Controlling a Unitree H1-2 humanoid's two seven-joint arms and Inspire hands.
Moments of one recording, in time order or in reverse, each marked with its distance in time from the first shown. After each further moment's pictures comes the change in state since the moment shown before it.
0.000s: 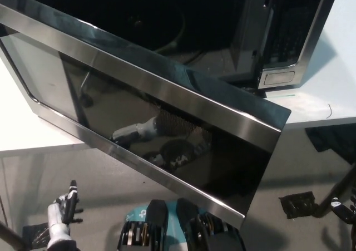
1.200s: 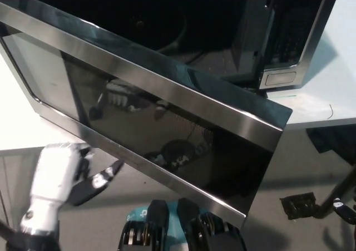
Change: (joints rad) left_arm 0.194 0.312 -0.426 -1.100 0.642 0.009 -0.067; right_arm 0.005 -0.006 0.003 -0.003 -0.005 0.003 -0.001
